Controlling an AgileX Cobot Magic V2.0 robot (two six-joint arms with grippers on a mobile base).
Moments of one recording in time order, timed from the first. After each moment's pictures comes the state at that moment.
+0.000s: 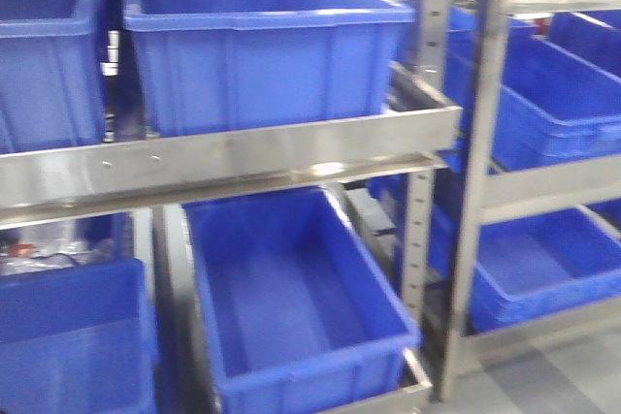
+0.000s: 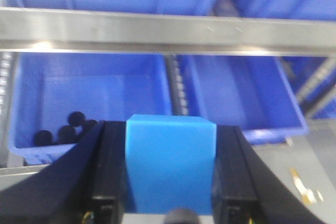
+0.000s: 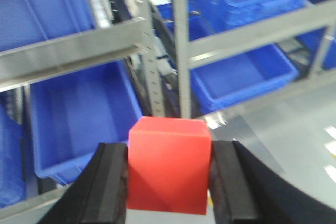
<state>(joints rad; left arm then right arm) -0.09 0.53 -0.35 0.20 0.40 -0.48 -0.01 0.51 -0.41 0.06 0.33 0.10</state>
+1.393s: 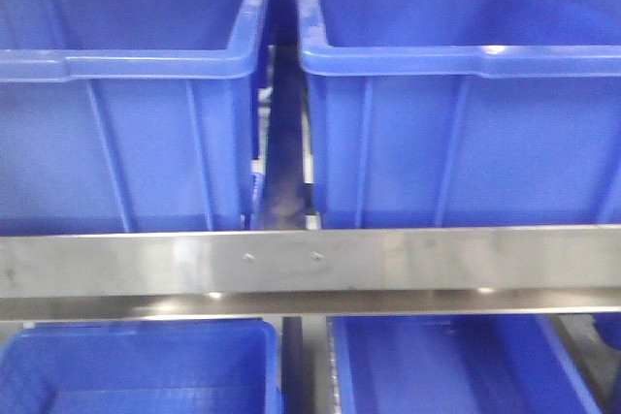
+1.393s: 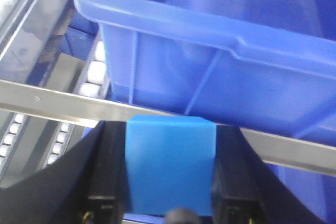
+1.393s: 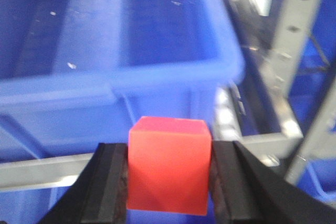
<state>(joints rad) -0.09 0.53 -0.35 0.20 0.40 -0.48 -0.01 0.51 -0.41 0.06 0.33 0.10</state>
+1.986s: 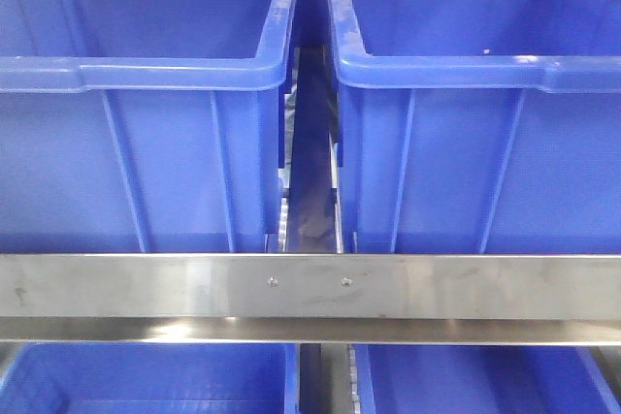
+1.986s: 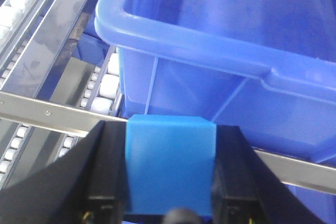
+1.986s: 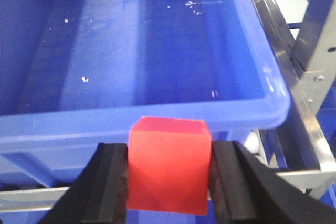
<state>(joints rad) -0.09 0.53 -0.35 0.20 0.40 -0.48 -0.01 0.51 -0.41 0.06 0.33 0.10</state>
